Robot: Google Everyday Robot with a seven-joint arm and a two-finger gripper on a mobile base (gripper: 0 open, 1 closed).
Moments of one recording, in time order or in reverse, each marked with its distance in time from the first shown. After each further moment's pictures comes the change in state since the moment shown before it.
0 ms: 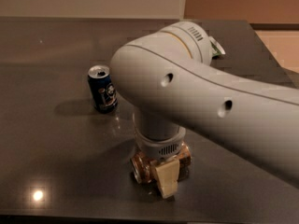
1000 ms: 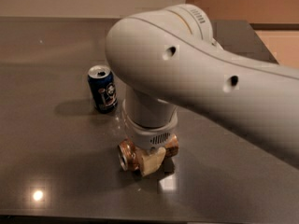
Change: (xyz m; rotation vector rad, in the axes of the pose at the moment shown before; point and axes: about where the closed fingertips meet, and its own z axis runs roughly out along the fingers) arm -0.023 -0.016 -0.022 0.037 -0.096 -0.048
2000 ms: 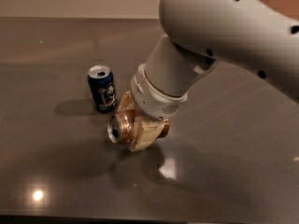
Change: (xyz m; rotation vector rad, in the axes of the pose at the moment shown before) arm -0.013 -0.043 -0.039 0.125 -0.311 -0.018
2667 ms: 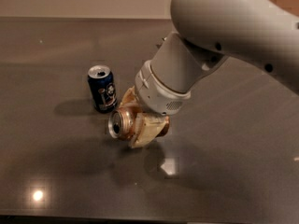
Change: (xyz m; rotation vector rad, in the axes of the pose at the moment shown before) arm 0.003 -0.005 -0.004 0.007 -0.062 0.023
